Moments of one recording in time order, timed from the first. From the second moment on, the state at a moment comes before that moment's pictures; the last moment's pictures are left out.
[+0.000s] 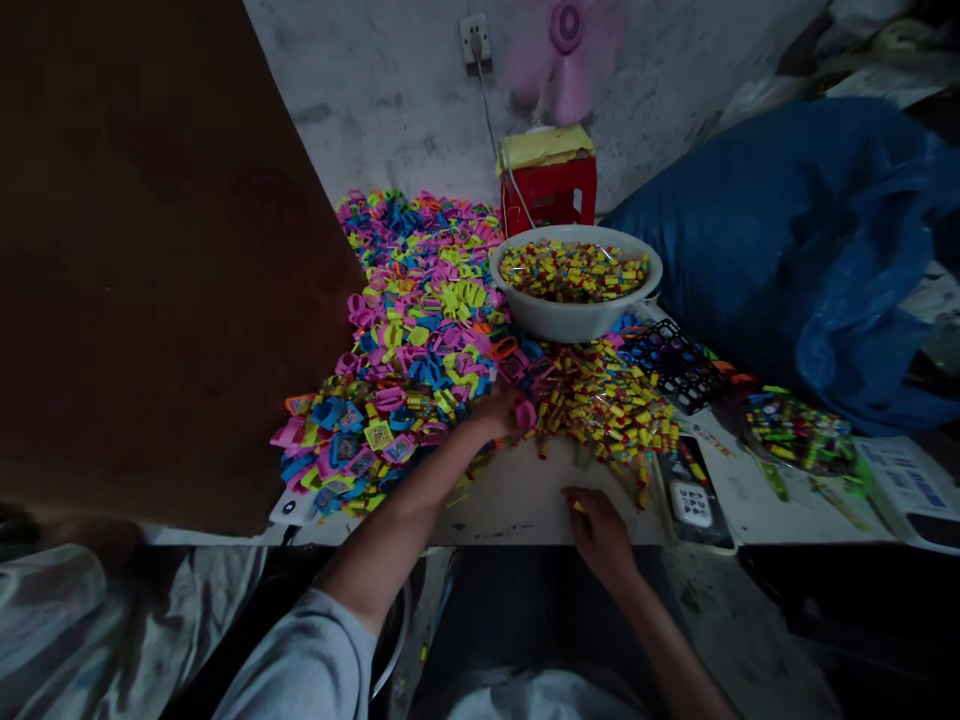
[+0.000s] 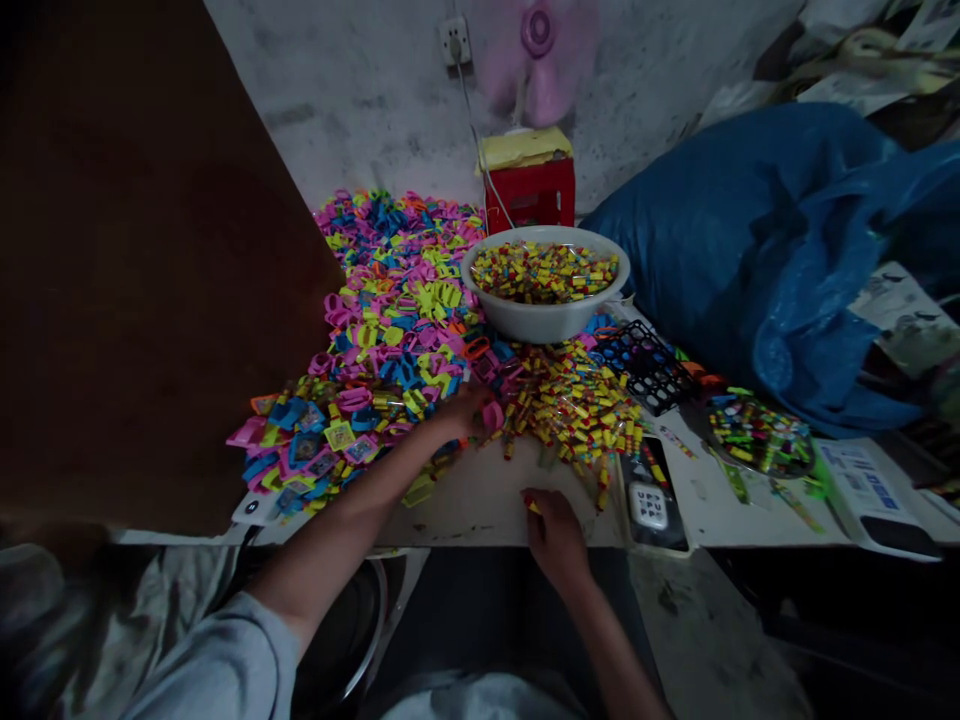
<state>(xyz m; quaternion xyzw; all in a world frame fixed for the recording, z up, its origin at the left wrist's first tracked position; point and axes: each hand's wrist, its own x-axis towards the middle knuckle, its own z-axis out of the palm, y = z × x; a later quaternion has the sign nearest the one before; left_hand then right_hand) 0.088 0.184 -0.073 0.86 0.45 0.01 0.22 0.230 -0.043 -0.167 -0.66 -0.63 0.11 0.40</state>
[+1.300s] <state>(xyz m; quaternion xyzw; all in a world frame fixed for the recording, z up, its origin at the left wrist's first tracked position) 0.080 0.085 -0.056 0.66 0.44 0.31 0.52 0.169 -0.031 -0.130 -0.58 -0.79 0.06 0.20</state>
